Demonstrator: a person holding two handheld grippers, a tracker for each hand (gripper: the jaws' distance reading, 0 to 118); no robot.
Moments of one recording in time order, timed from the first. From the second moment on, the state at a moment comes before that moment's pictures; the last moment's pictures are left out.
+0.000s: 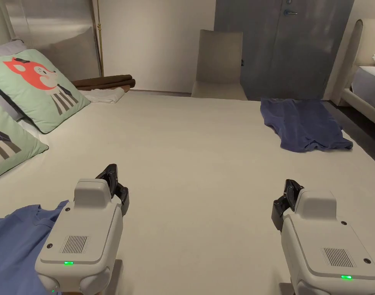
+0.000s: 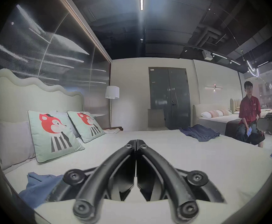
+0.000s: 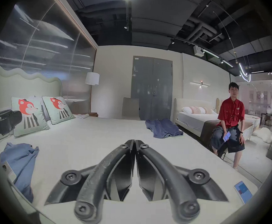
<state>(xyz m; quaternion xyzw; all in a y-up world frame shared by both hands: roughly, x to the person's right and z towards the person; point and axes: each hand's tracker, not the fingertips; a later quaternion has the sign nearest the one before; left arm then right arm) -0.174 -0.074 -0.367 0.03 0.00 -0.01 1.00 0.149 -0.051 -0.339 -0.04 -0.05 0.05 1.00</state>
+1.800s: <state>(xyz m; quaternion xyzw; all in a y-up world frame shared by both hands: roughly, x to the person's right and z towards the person) -0.362 -0.190 -0.394 -0.42 0.14 0.06 0.90 -0.005 -0.101 -0.396 -0.11 0.16 0.08 0.98</state>
